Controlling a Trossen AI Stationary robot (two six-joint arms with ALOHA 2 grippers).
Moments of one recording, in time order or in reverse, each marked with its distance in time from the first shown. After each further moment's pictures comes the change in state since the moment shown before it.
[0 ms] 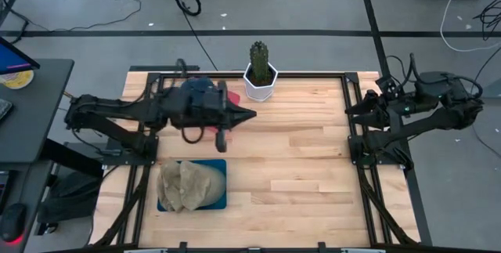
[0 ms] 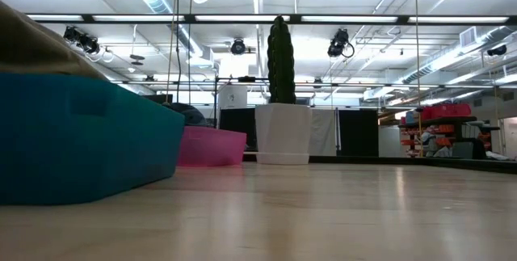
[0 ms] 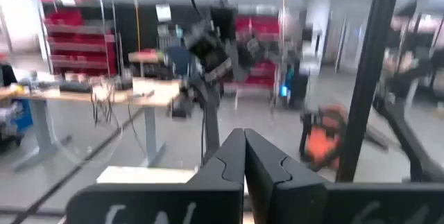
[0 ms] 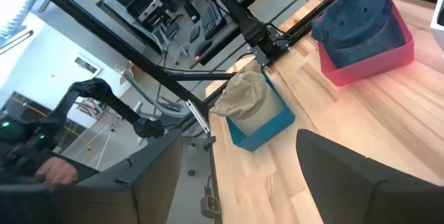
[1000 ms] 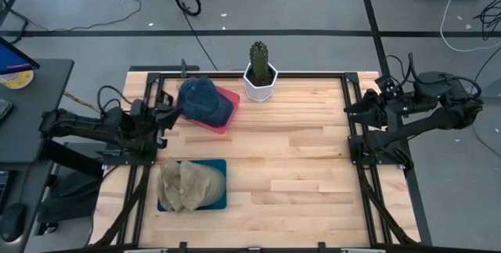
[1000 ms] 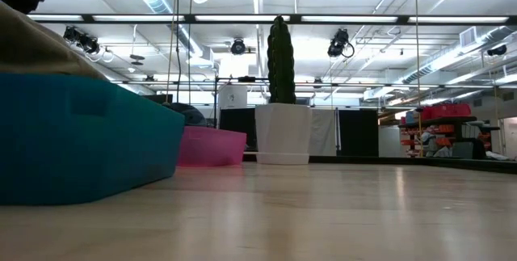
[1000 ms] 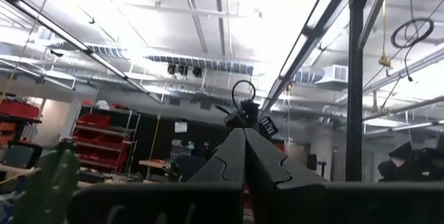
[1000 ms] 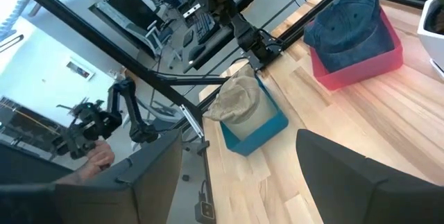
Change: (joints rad) left arm 0.013 -0.799 -1.069 0.807 -0.072 -0.020; right arm 0.000 0.006 0.000 0.001 0.032 -0.001
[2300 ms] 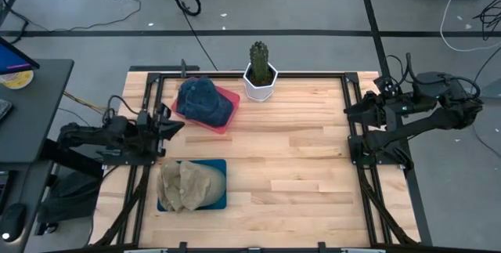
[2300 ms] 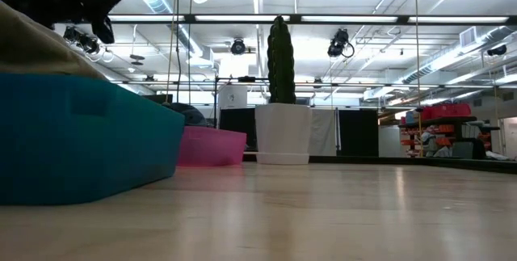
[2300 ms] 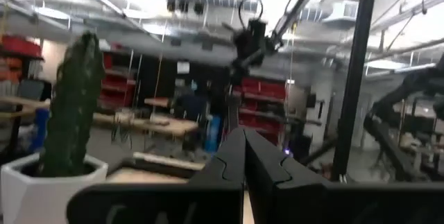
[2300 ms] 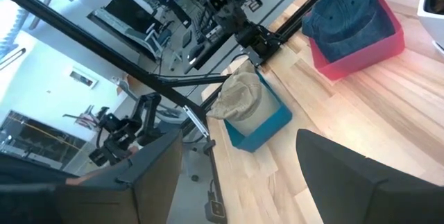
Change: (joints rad) left arm 0.000 -0.537 -0.233 -0.552 0.012 -0.049; right arm 0.000 0.003 0.000 -0.007 0.000 0.075
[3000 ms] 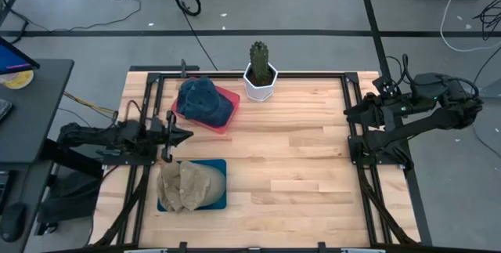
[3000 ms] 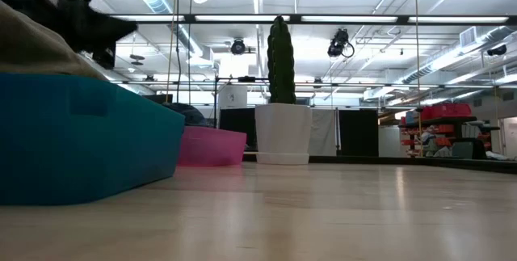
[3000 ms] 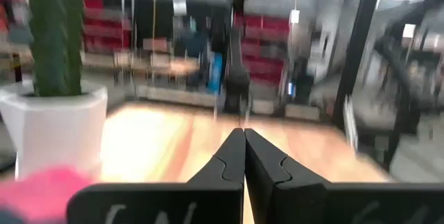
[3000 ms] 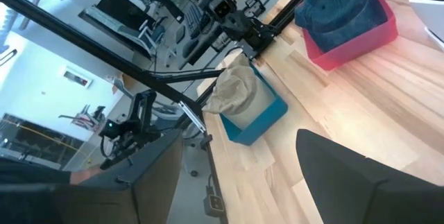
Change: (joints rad) left arm 0.000 0.000 -0.046 -0.206 0.034 -0.006; right arm 0.000 0.003 0.000 -0.031 0.000 0.034
